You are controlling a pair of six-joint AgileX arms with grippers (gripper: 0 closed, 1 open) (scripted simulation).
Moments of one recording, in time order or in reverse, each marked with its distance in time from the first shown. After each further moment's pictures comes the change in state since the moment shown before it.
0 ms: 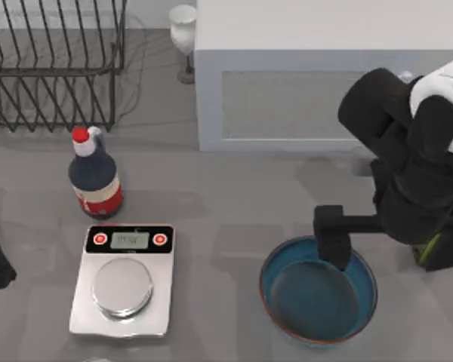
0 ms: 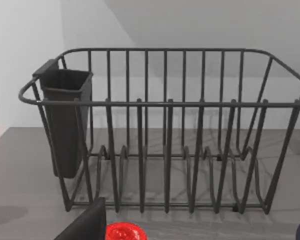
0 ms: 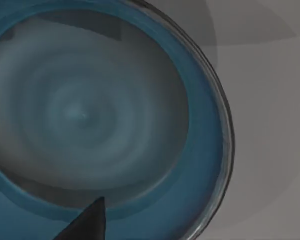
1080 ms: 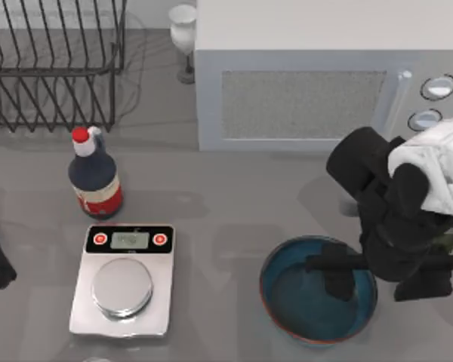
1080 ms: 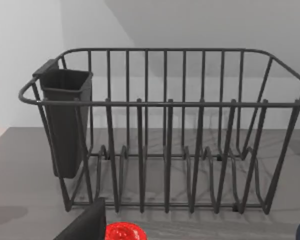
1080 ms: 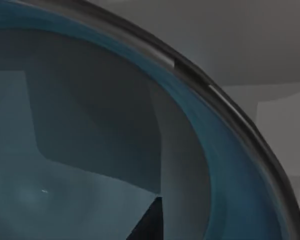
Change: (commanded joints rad) left arm 0.000 0.000 0.000 0.000 0.000 0.000; right arm 0.005 0.098 -0.185 0.285 0.000 0.007
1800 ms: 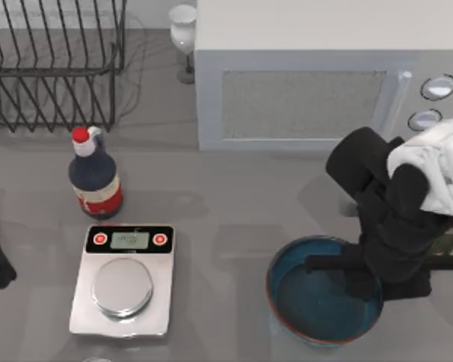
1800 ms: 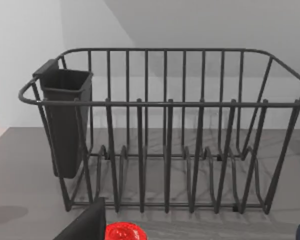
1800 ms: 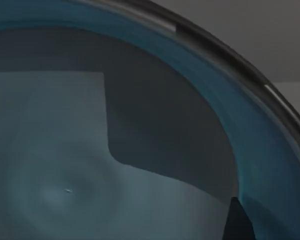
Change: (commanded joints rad) left arm 0.000 0.000 0.000 0.000 0.000 0.000; right arm 0.000 0.000 0.000 0.000 0.000 0.000
